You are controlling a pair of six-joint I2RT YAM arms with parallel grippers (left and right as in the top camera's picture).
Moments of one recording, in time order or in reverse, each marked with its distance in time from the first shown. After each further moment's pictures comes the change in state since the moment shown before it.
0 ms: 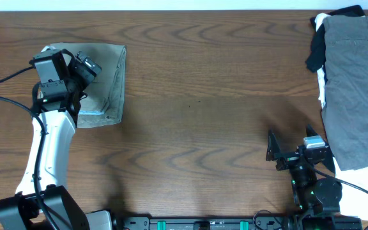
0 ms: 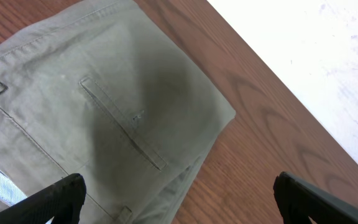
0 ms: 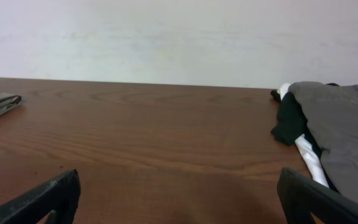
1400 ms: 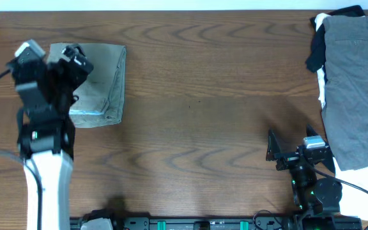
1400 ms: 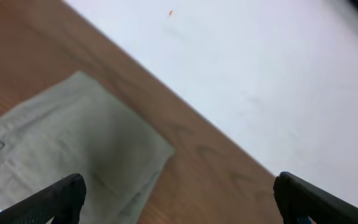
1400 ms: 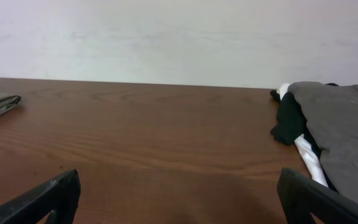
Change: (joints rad) left arm -0.019 -0.380 -0.051 0.004 0.000 0.000; right arm 0.000 0.000 0.000 0.000 0.003 0.000
